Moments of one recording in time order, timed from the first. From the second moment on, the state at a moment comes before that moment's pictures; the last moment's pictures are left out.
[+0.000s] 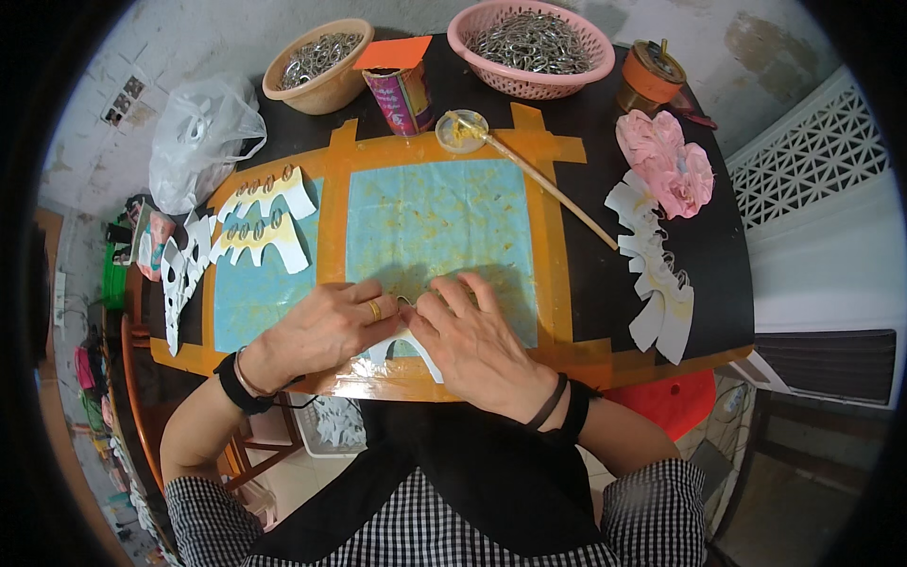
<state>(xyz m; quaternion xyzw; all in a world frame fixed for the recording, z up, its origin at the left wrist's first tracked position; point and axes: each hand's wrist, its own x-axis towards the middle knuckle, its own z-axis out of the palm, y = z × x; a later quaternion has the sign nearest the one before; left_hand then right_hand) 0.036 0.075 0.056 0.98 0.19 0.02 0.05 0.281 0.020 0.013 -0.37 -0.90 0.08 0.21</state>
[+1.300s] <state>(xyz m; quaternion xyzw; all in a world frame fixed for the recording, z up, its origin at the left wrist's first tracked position) 0.031 0.042 0.034 0.96 0.25 0.13 0.05 0.289 0.029 0.013 -0.37 -0.89 0.16 0.22</state>
